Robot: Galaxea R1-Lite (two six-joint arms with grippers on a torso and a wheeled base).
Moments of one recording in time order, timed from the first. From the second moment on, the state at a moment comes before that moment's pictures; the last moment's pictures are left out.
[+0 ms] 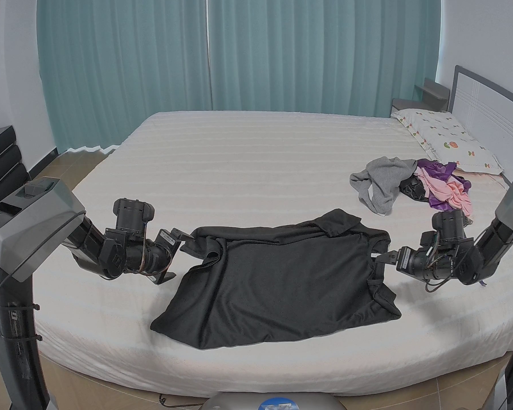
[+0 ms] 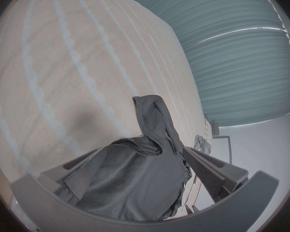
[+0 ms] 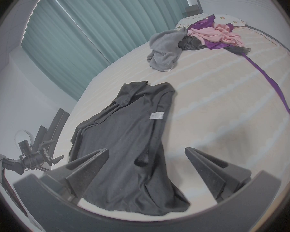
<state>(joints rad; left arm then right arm) -0.18 2.28 -1.11 -0.46 -0.22 -1.16 0.05 2.15 -0.79 -0.62 0.23 0.43</state>
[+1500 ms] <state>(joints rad) -0.18 2.28 -1.12 -0.46 -0.22 -1.16 -0.15 2.19 -0.81 -0.70 0.23 0.43</state>
